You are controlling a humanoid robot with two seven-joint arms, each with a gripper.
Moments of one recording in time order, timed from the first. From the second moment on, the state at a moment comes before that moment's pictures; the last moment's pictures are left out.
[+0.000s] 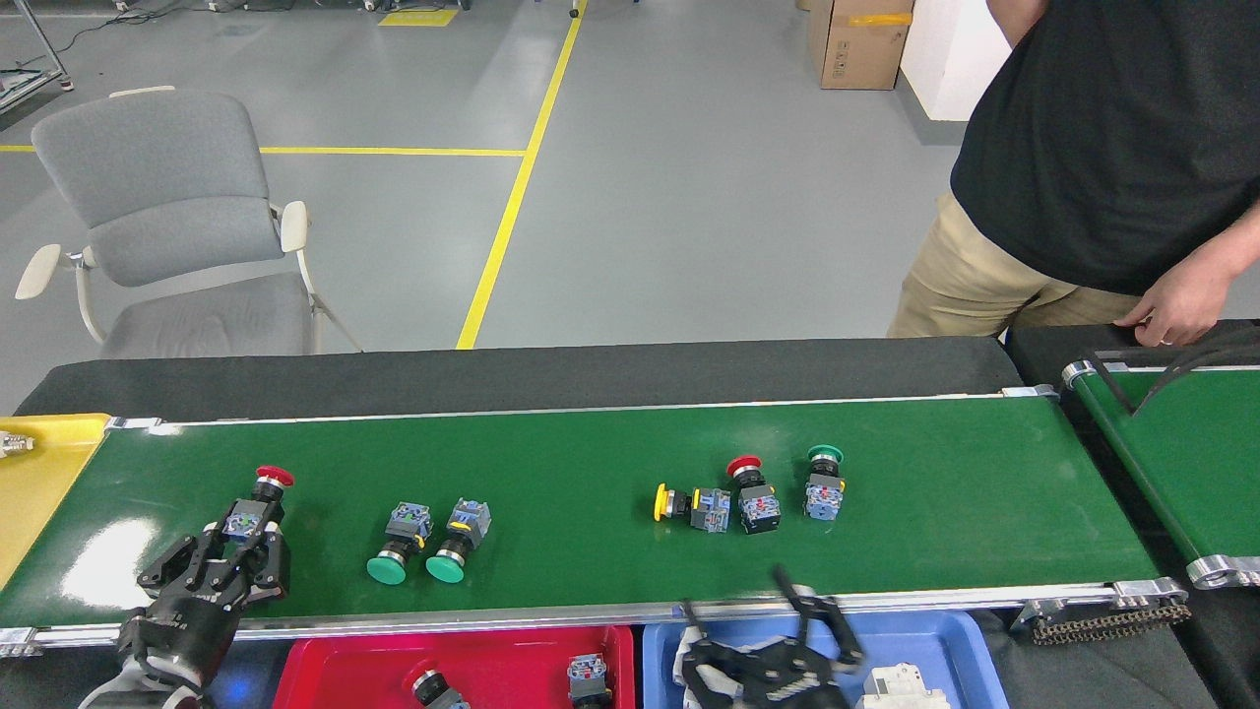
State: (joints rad) left arm 0.13 0.21 0.28 -1.55 -1.41 -0.57 0.05; right arm 0.27 -0.02 0.11 -1.71 1.40 0.08 -0.12
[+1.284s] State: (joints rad) left arm 0.18 0.15 0.27 -1.57 -1.43 -0.33 0.05; right arm -0.34 0.09 0.40 -1.15 1.36 0.00 0.10
